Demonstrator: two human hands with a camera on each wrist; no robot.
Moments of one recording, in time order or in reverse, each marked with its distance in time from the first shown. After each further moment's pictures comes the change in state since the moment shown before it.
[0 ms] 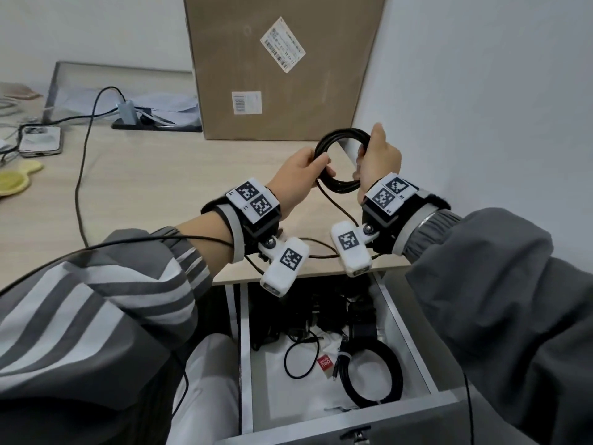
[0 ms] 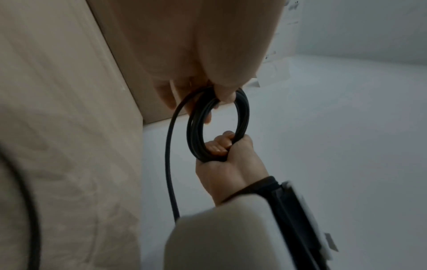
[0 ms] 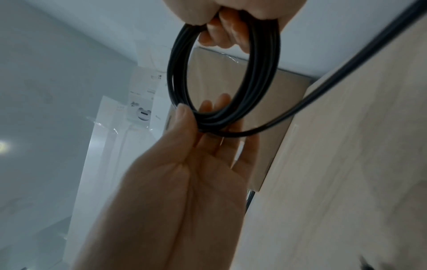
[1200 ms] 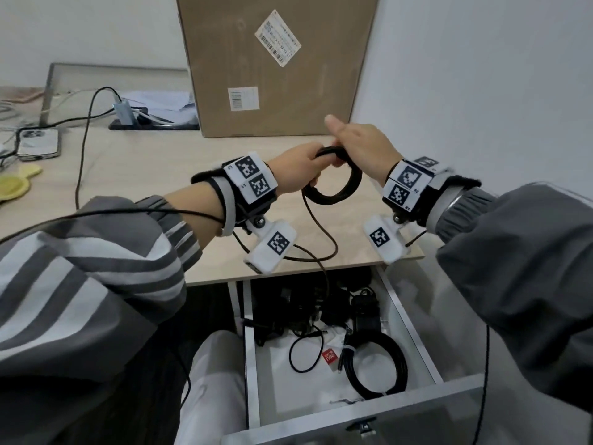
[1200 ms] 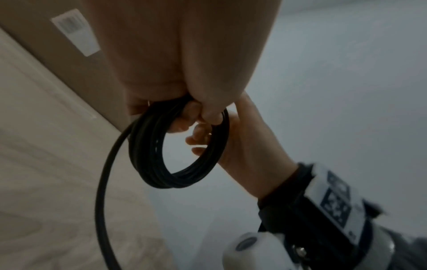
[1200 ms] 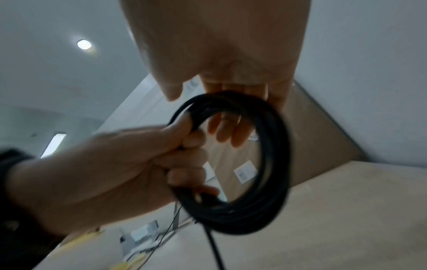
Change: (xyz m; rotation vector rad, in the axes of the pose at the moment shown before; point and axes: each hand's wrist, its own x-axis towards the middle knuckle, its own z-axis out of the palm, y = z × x) left_hand 0.005 0.027 -0.012 0.556 -0.248 0.055; right_hand 0.000 -0.024 -0.012 -0.674 -0.577 -0.352
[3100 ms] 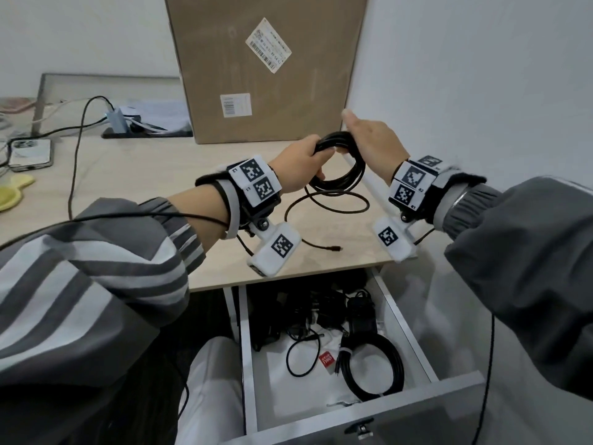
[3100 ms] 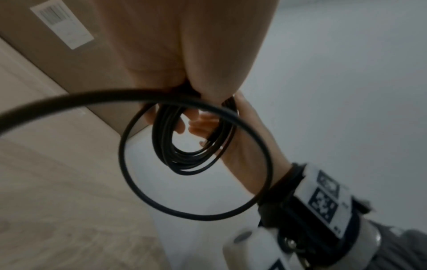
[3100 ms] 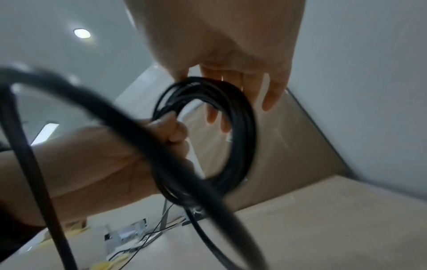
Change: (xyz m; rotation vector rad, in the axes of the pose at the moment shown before) left_hand 0.009 0.013 0.004 0.044 0.100 0.015; right_hand -0.001 0.006 -0.023 -0.002 0.110 0.031
